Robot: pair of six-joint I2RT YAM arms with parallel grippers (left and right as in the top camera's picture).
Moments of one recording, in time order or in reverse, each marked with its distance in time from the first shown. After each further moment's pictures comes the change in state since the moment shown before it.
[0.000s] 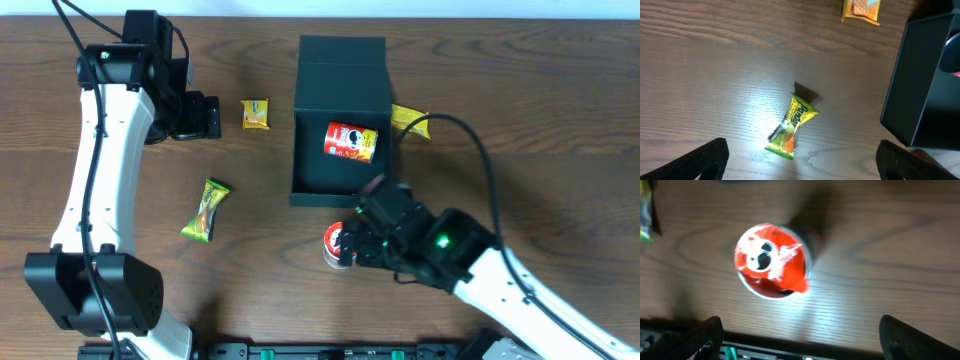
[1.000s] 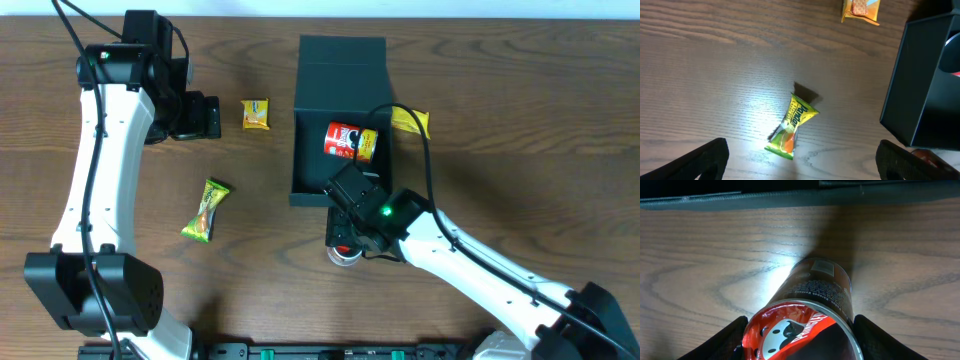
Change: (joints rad) left arm 0.000 0.000 0.000 0.000 0.002 0.000; right arm -0.030 0.265 -0.013 0.238 0.026 -0.019
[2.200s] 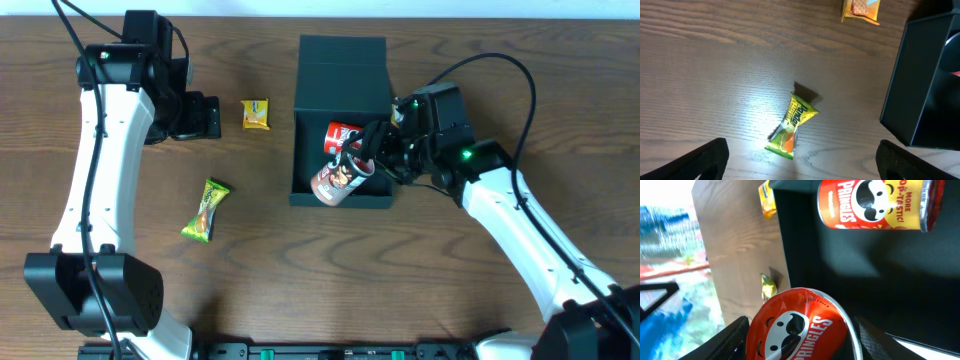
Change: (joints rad) left arm 0.000 0.000 0.000 -0.001 0.000 0.000; right arm -0.447 0.002 0.098 0.291 -0.503 0.020
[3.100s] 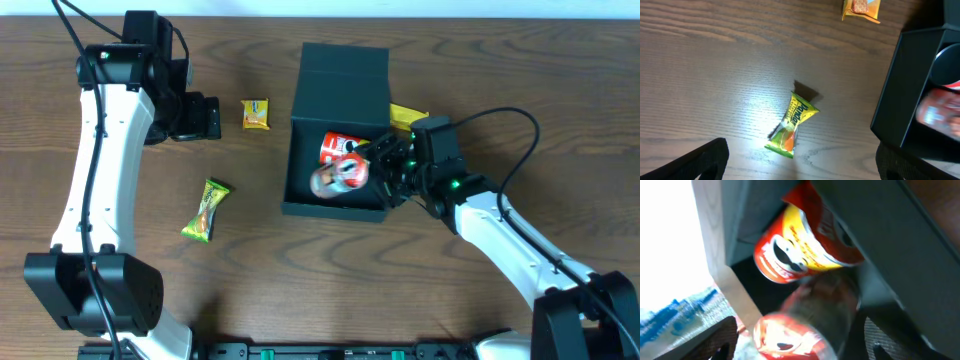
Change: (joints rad) left arm 0.000 0.000 0.000 -0.006 0.000 0.000; right arm -0.005 0.000 -0.278 0.353 0.128 0.517
